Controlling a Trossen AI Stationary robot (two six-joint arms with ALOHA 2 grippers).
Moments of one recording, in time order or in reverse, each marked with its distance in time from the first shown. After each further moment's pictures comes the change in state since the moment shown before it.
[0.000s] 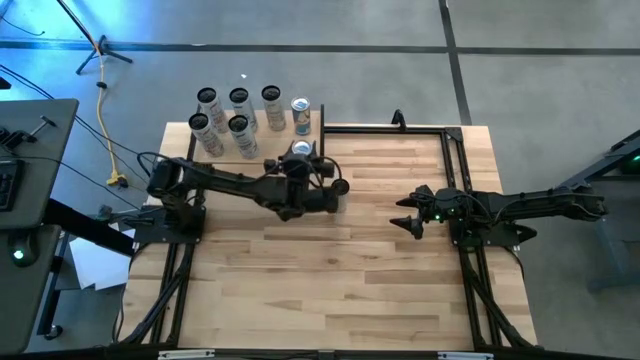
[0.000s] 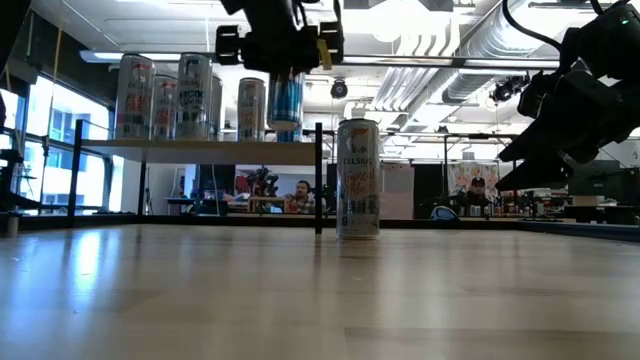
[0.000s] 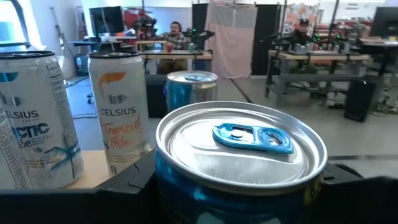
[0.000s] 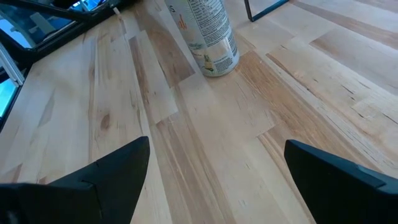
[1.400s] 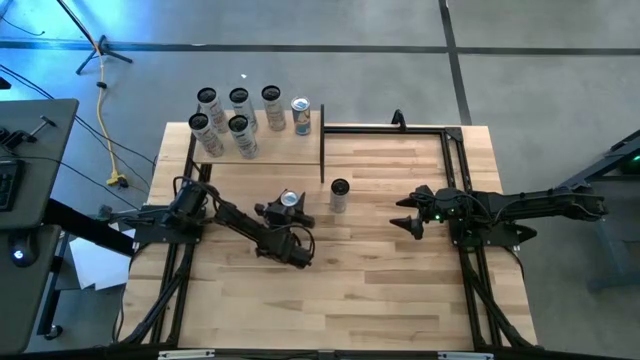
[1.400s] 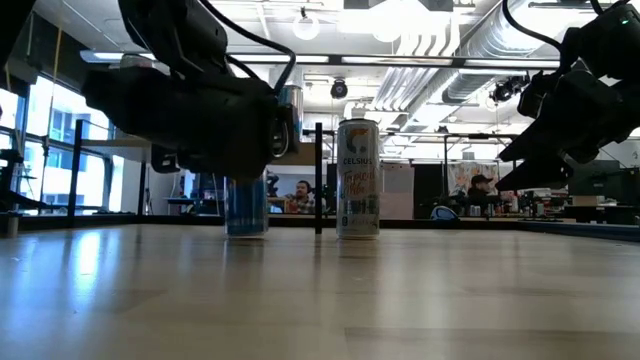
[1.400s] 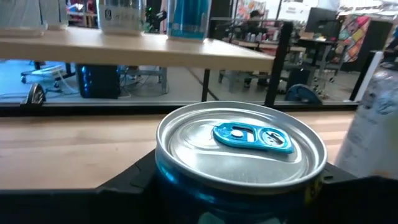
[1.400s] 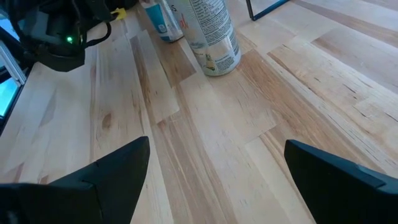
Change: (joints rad) left arm -0.241 0.246 -0.310 -0.294 0.023 -0.933; right arm 0.000 0.000 0.000 0.000 -0.005 0.000
